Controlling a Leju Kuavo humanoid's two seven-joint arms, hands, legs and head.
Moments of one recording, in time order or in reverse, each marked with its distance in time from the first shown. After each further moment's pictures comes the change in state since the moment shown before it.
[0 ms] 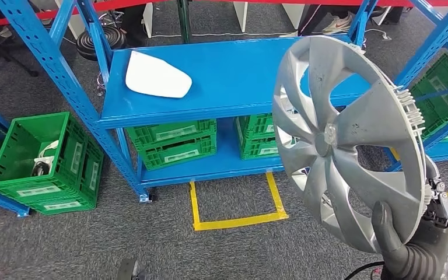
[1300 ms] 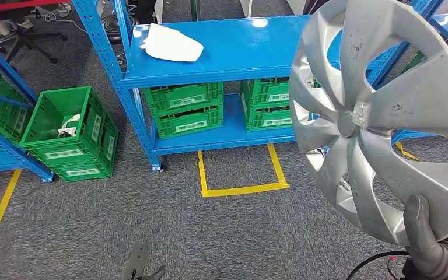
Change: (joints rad) left arm -0.048 -0.022 -0.059 0.004 -0.097 0.366 -0.097; right arm -0.050 -0.011 -0.039 -0.046 -0.012 -0.006 0.021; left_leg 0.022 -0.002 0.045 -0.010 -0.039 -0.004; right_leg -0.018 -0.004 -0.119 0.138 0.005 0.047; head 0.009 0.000
